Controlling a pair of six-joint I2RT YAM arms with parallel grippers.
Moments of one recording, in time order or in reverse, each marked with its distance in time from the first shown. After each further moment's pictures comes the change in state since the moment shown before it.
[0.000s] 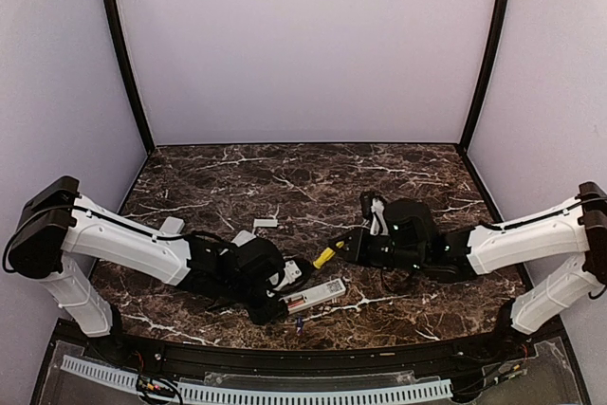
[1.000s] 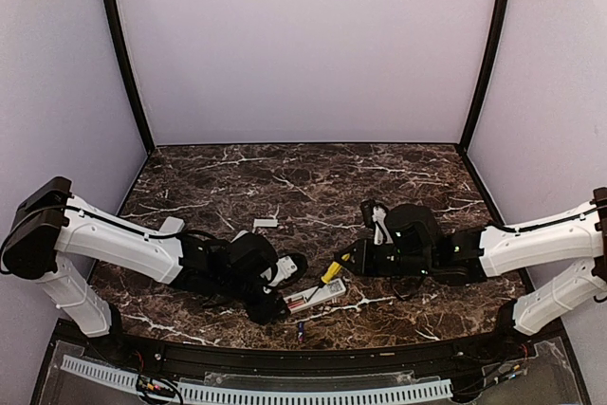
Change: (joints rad) left arm 0.028 -0.052 -0.046 0.057 0.070 -0.032; right arm 0.056 -0.108 0.006 -0.211 0.017 -0.039
